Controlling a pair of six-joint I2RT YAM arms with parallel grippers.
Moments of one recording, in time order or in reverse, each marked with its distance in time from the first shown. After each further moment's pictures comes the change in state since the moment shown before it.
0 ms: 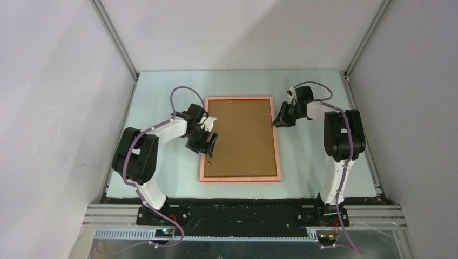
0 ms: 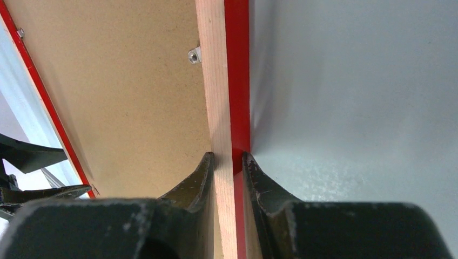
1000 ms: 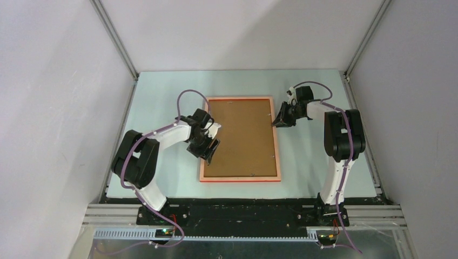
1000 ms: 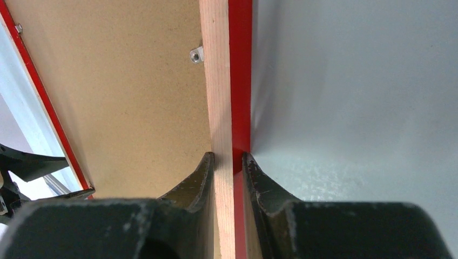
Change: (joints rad) left arm -0.087 -0.037 -0.041 -0.027 -0.098 0.041; right arm -0.002 0.000 0.000 -0.001 -0.004 -0.023
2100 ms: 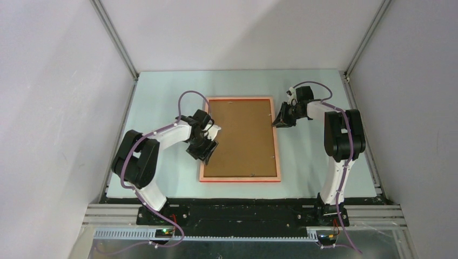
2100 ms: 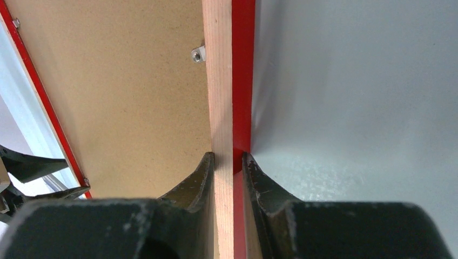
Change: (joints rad) left arm -0.006 0.000 0.008 -0.058 -0.013 0.030; right arm -0.001 0.000 0.002 -0.011 -0.005 -0.018
